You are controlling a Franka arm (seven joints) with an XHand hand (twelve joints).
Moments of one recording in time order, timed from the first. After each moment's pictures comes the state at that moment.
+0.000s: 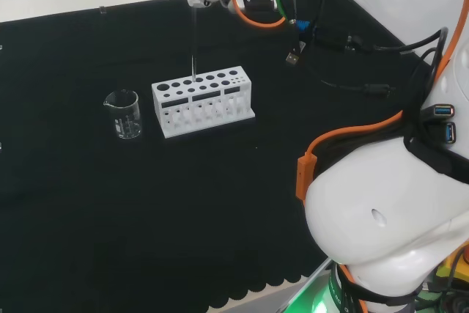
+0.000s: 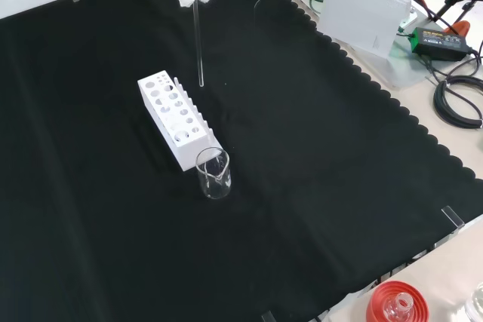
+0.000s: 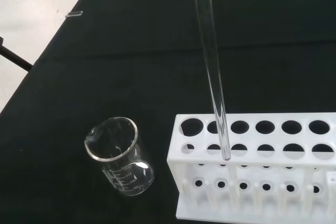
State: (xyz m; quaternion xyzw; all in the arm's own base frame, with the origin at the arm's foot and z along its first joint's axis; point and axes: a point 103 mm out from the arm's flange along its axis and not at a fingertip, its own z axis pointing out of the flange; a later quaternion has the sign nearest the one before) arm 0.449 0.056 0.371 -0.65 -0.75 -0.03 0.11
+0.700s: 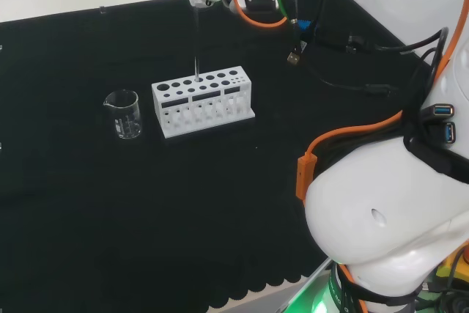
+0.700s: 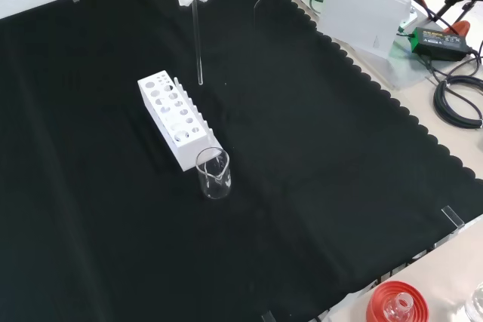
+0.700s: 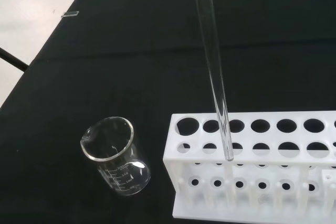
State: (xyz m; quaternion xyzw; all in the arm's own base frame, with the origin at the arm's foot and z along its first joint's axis) arm 0.449 0.054 0.370 -0.65 -0.75 -0.03 0.11
